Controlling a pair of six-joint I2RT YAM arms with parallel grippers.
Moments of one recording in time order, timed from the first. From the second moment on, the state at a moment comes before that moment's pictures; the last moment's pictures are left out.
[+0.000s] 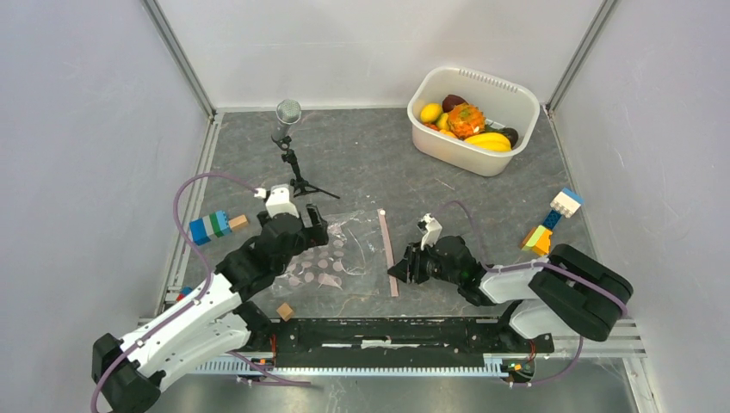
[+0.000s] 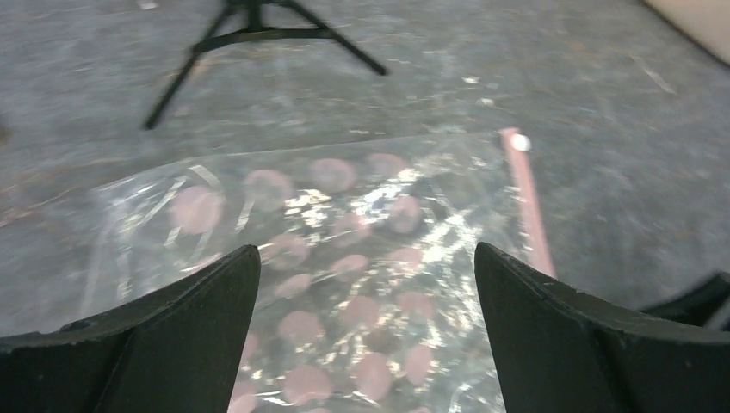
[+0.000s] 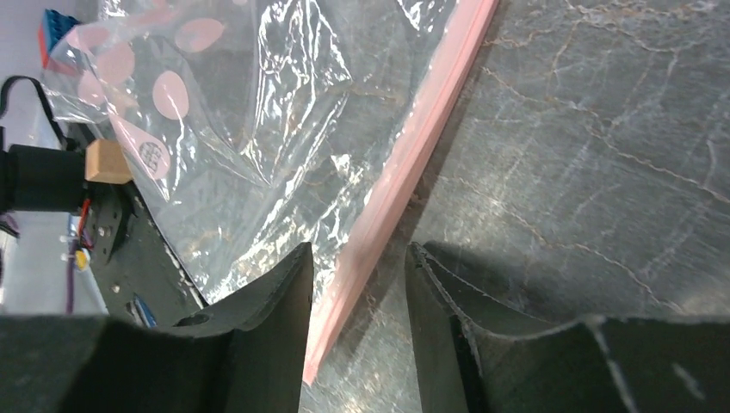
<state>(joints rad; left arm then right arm) -0.73 0.77 0.57 -0.35 -0.46 -0.61 0.83 1.37 0.19 0.69 -0.18 0.64</state>
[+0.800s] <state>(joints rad) -0.67 0.82 0.36 -0.37 -0.44 -0.73 0.83 1.62 0.21 1.13 -0.30 0.87</state>
